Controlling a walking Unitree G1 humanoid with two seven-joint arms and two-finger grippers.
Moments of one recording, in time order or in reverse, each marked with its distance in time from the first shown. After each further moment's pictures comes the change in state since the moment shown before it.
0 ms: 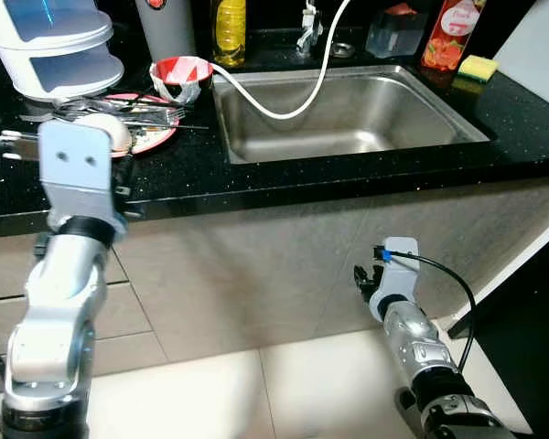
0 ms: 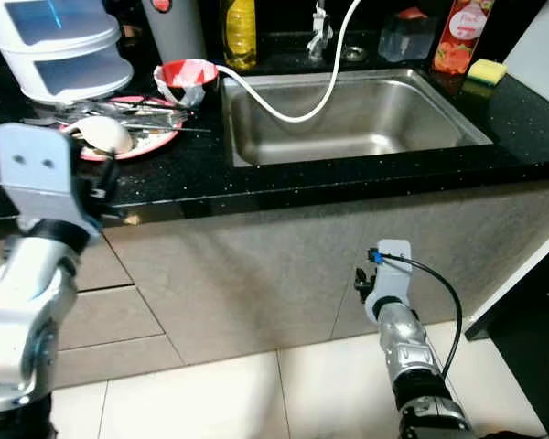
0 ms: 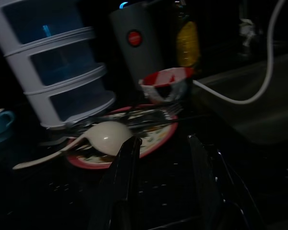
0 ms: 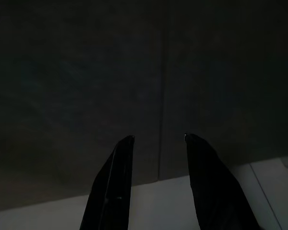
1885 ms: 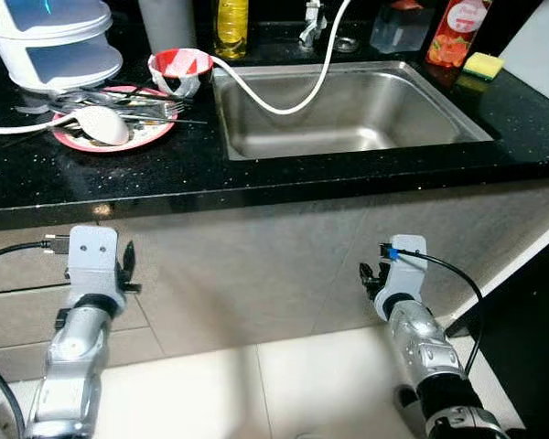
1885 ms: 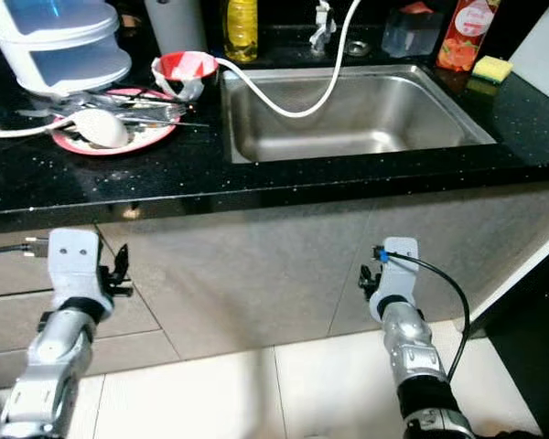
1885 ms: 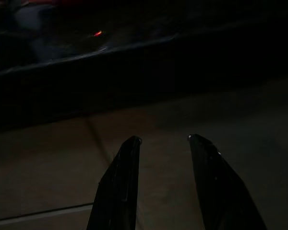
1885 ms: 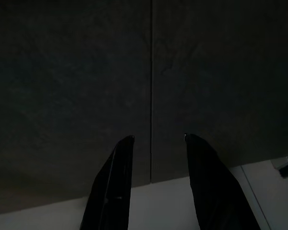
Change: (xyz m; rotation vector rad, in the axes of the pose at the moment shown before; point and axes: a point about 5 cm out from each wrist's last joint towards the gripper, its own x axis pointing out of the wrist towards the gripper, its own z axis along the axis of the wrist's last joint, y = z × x) left arm -0.035 -0.009 -0.118 -0.133 0.274 0.001; right arm -0.004 0.001 0.012 -0.012 -0.026 0.004
